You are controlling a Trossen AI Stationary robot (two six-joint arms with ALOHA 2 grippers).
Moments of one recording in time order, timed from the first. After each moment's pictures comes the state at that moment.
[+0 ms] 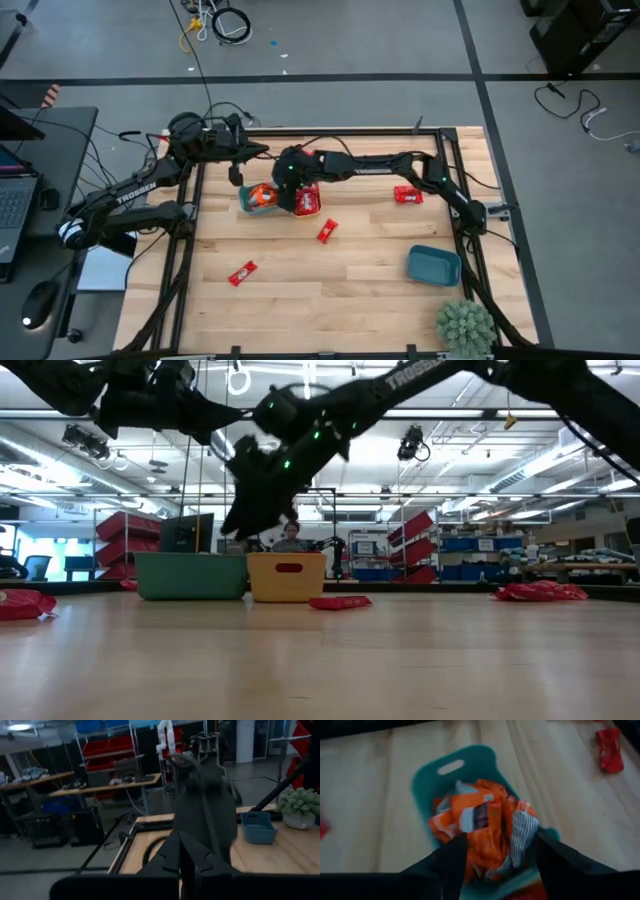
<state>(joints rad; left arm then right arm) 0.77 0.90 0.55 0.39 0.69 0.15 -0.21 2.28 1.88 -0.35 -0.08 0.03</state>
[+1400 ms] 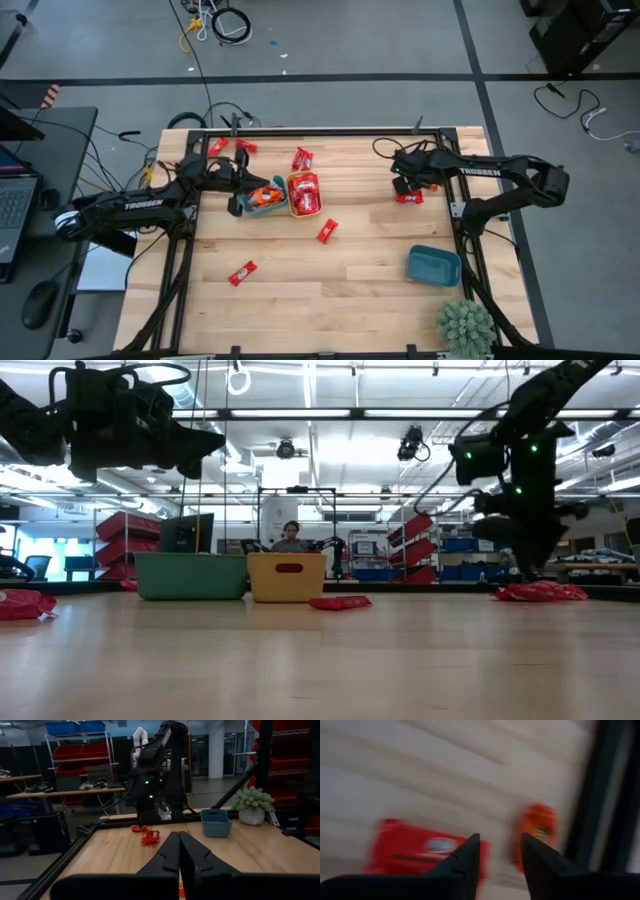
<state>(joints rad) 0.58 0.90 0.18 0.84 0.63 0.02 -0.52 1.32 0.69 -0.88 0.39 0.74</state>
